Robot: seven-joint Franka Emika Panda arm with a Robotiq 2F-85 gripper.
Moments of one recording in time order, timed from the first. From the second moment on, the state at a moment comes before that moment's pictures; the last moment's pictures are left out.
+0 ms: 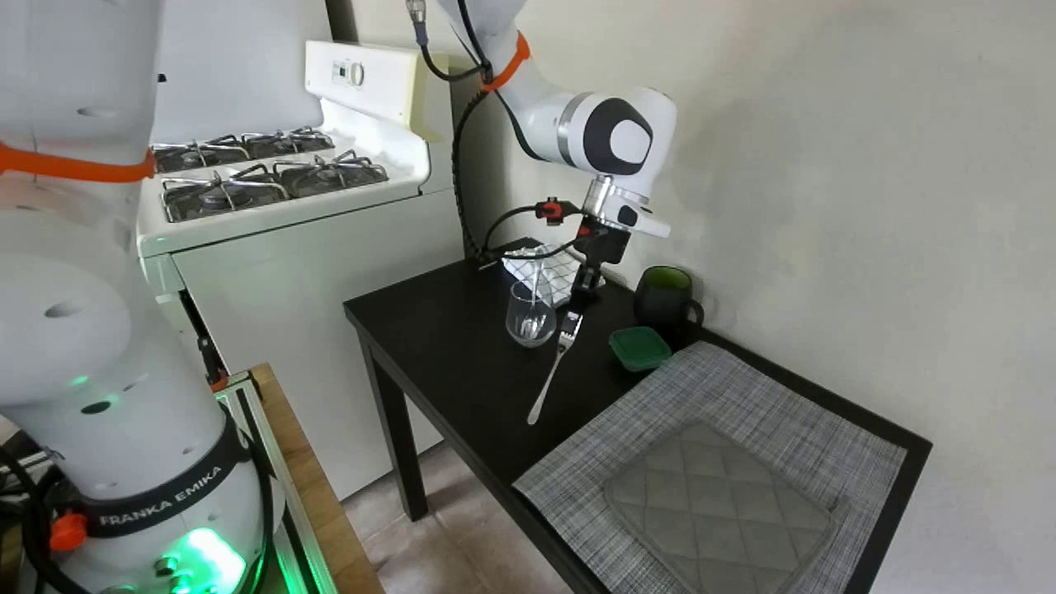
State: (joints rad) arm 0.01 0.41 -0.09 -1.99 -0.04 1.97 0.84
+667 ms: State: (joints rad) arm 0.00 0.44 -0.11 -1.94 0.00 1.94 0.83
